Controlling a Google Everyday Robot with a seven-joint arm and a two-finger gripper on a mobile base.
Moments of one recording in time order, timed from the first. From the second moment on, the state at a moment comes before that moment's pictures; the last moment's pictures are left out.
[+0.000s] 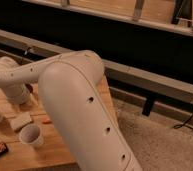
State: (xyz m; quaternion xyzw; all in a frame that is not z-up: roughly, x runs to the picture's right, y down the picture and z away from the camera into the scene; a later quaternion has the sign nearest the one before) arm -0.360 0.101 0.751 -0.28 0.16 0.52 0.79
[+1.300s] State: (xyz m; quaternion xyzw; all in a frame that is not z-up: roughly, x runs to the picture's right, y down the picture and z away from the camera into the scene) arm -0.396 0.117 0.804 -0.28 0.19 0.45 0.83
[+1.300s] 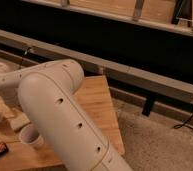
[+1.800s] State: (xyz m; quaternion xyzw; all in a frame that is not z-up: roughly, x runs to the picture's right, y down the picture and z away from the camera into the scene) arm -0.417 0.111 0.826 -0.29 0.17 0.46 0.82
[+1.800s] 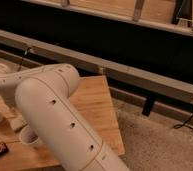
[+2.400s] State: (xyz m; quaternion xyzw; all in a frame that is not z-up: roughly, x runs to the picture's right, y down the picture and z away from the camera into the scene) arm -0.424 0.105 0.842 -0.29 0.17 0.45 0.83
